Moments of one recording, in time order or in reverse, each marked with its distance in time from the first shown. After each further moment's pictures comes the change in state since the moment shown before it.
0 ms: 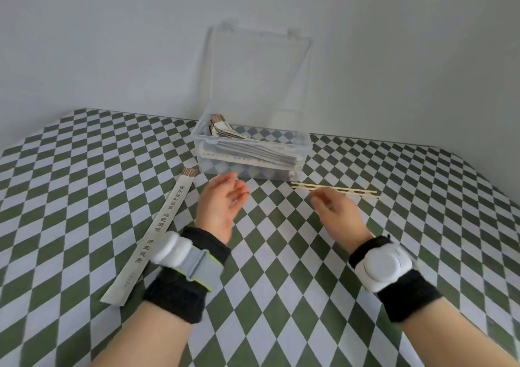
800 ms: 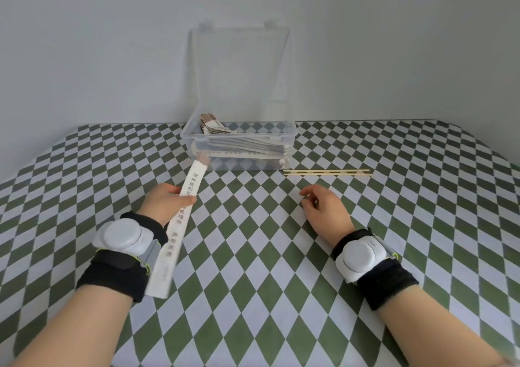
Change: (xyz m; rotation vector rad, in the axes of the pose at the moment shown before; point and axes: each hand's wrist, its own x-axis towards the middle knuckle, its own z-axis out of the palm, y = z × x) left_hand 0.010 0.047 -0.060 1.230 0.114 0.033; right_hand -0.015 0.024 0.019 -0.011 0.051 -0.009
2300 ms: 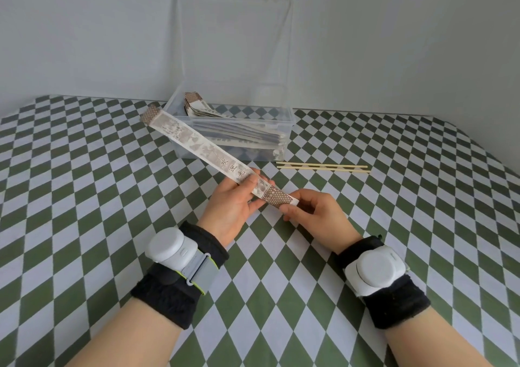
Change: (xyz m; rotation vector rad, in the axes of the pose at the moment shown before) left_hand -0.023 0.042 0.108 -1.172 -0.489 0.118; right_hand -0.008 -0.008 -0.007 0.275 -0.227 -0.109
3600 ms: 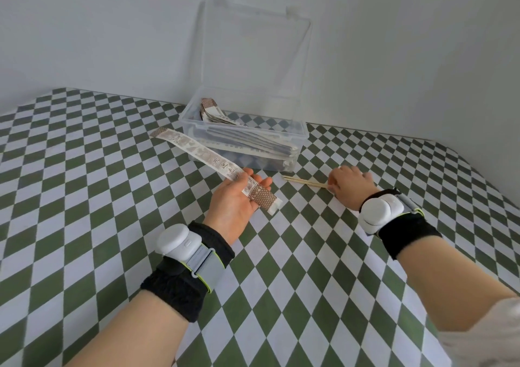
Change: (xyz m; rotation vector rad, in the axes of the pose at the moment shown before) left_hand 0.011 0.008 -0.012 -0.280 0.061 0.010; right_hand 0.078 0.021 -0.068 -1.061 -0.055 0.225
